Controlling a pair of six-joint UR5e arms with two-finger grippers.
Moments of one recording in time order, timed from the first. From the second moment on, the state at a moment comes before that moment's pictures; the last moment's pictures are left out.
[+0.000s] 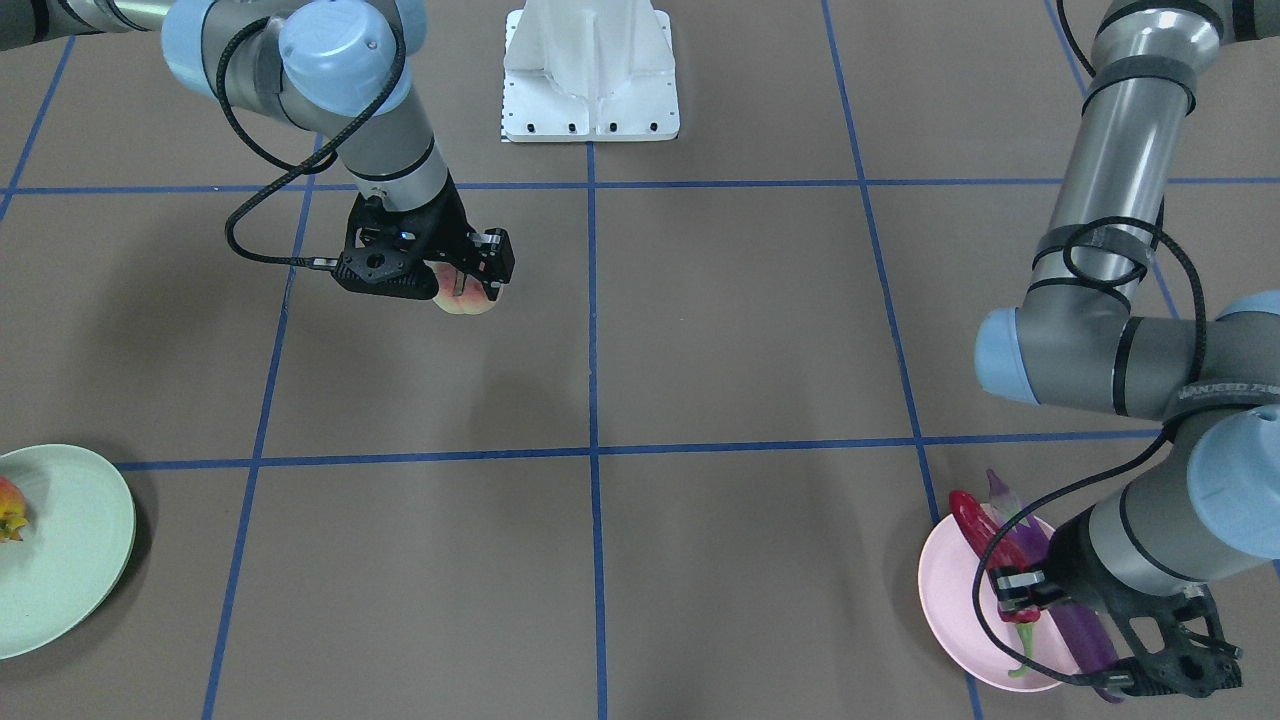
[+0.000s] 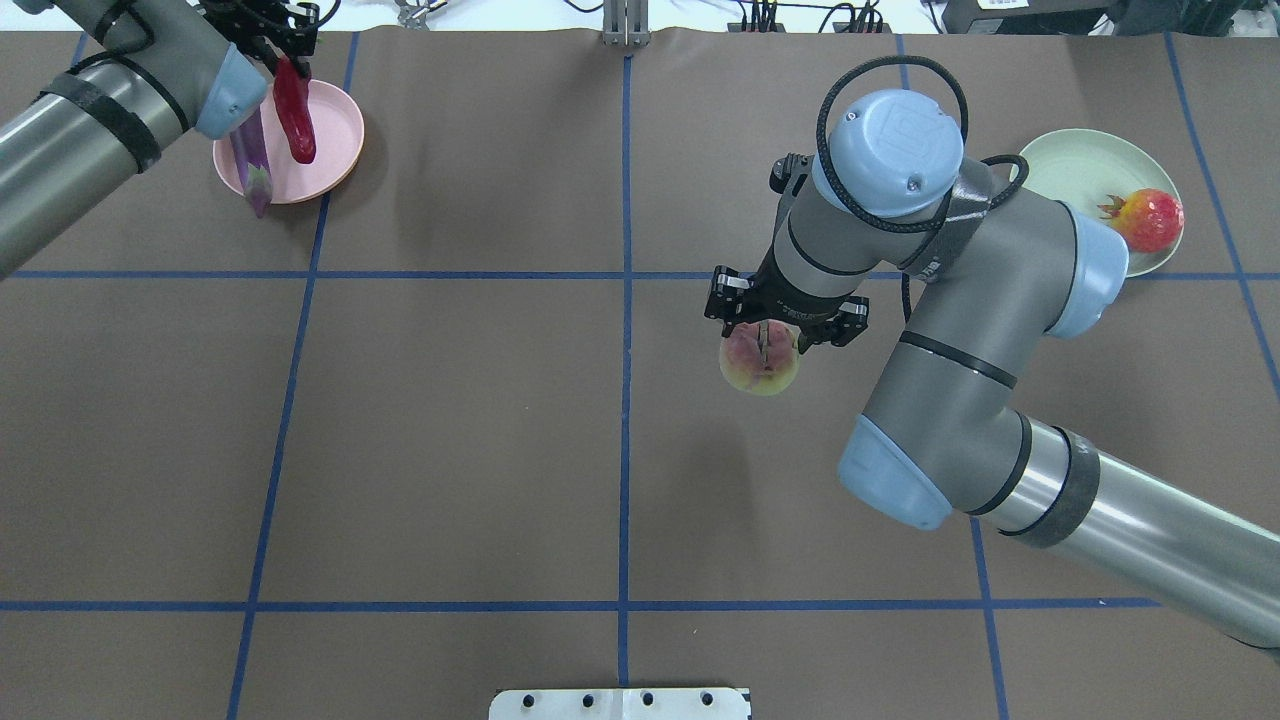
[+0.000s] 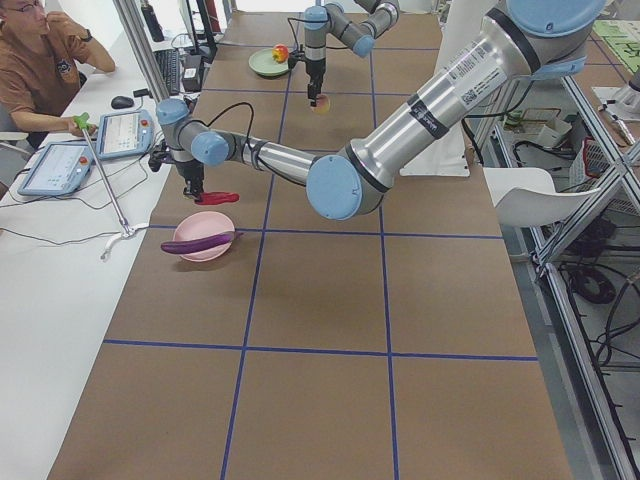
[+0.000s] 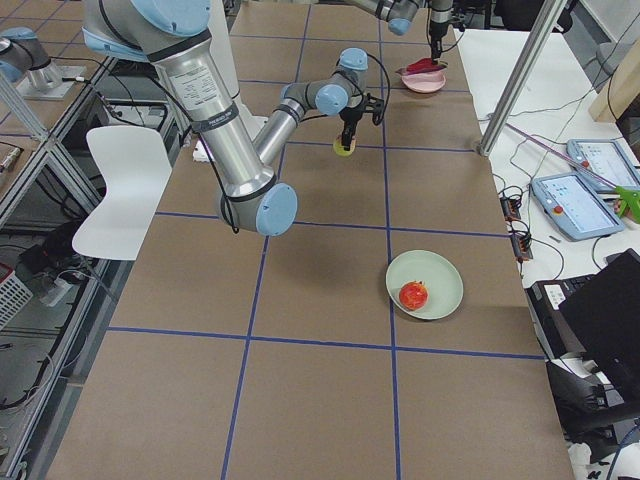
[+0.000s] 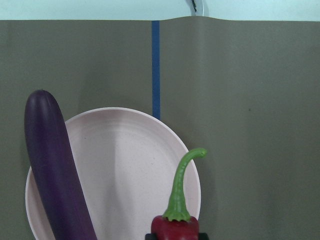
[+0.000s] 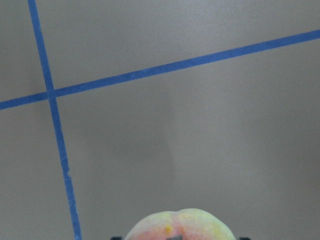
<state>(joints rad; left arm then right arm) -1.13 -2.47 -0.84 -1.95 -2.13 -0.72 0.66 -0.98 1.83 -1.66 2.01 1.32</state>
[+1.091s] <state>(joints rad) -1.09 -2.50 -0.74 -2.02 -1.96 -0.75 0.73 -0.99 1.84 -1.66 2.00 1.31</state>
